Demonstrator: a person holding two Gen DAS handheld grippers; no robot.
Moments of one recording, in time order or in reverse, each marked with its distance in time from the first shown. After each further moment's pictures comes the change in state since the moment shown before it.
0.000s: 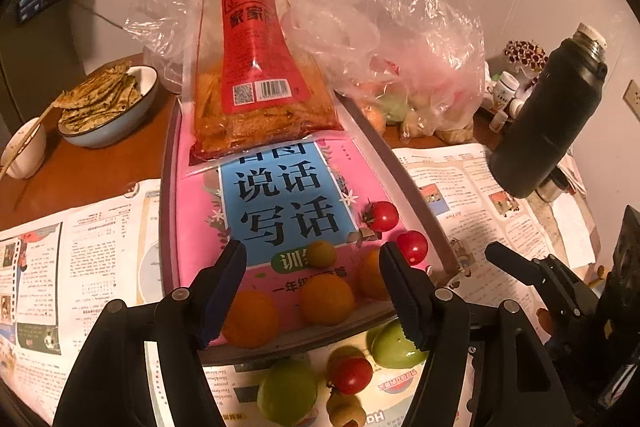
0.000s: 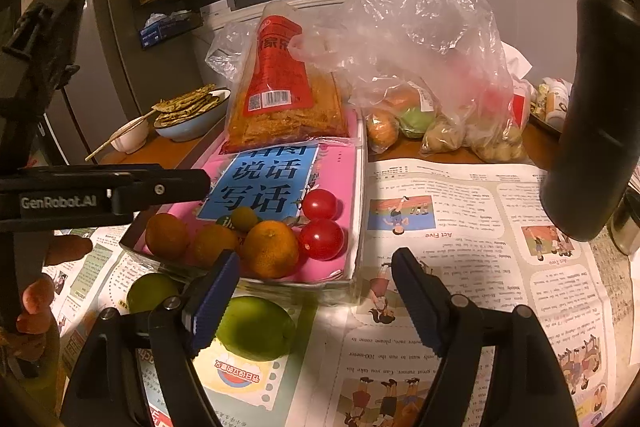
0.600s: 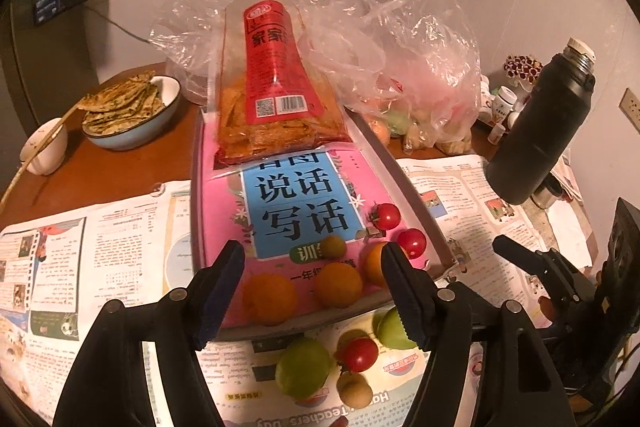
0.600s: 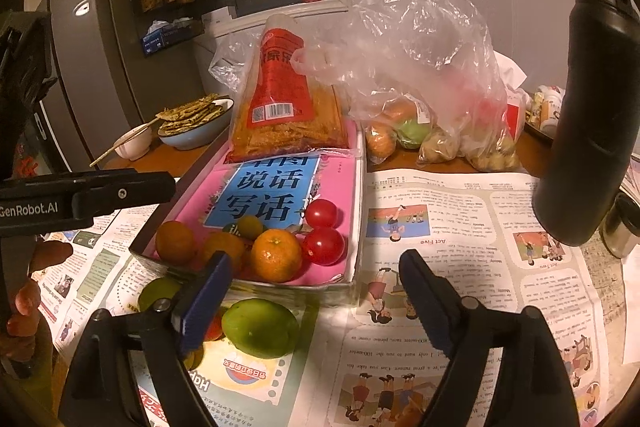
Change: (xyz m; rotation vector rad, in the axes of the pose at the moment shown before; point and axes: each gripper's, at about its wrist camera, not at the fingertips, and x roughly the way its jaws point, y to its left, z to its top) left arm -0.033 0.009 -0.011 -0.011 -0.056 0.026; right arm -0.014 0.003 0.003 -0.001 -0.027 -0.001
